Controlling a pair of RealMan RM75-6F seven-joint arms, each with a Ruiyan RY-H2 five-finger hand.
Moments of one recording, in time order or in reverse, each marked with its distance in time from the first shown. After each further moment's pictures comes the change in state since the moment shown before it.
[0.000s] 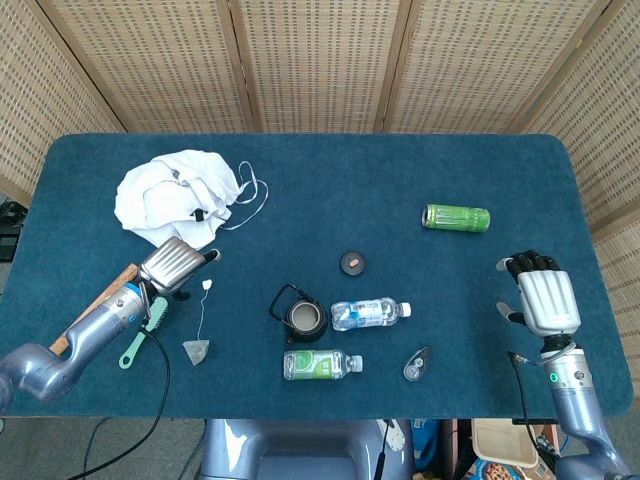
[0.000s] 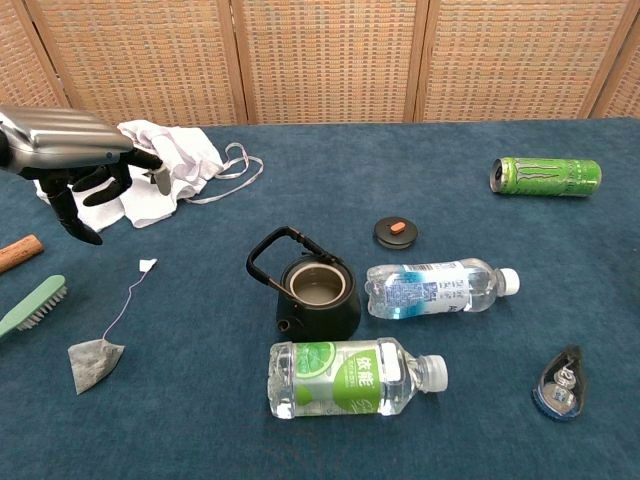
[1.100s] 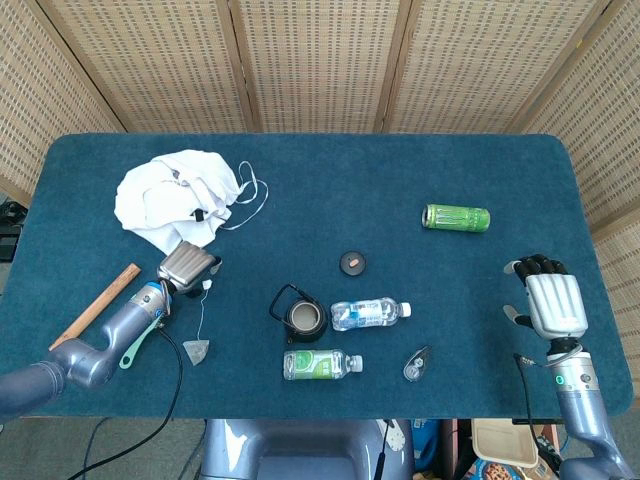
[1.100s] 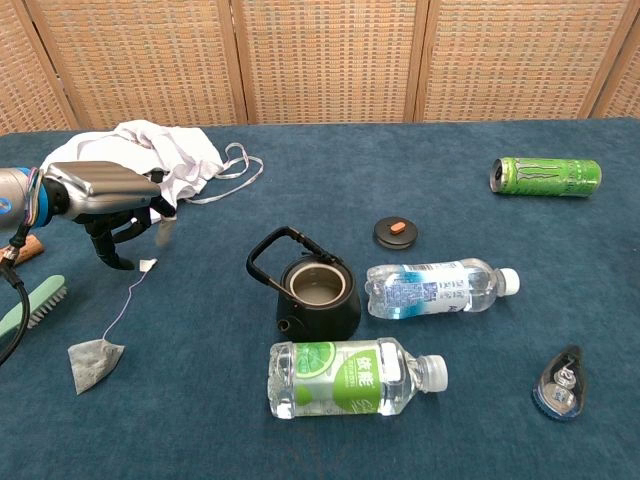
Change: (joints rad) left arm -0.056 -0.239 0.044 0.261 -0.171 -0.049 0.032; right arm -0.030 -0.001 0.015 0.019 0.008 -0.015 0.017
